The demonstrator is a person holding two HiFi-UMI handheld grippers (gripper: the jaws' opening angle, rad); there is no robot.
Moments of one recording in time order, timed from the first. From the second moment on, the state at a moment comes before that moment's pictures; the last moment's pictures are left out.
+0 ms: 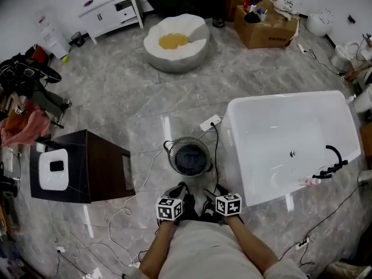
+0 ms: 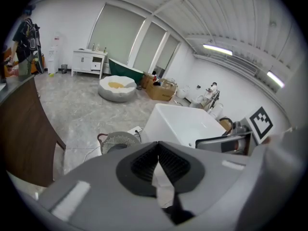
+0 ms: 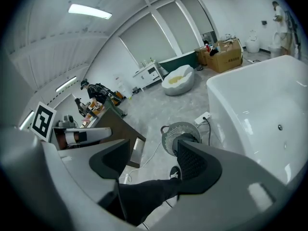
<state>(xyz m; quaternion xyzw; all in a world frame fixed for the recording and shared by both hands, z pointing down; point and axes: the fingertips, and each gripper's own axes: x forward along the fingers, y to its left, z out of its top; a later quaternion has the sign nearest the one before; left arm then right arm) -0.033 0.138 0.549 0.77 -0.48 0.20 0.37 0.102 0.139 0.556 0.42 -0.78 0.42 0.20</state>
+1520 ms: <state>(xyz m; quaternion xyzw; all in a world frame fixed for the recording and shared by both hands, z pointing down) 0.001 0.201 0.529 0.77 -0.54 0.18 0.30 0.132 0.186 0.522 0.40 -0.83 0.34 0.18</state>
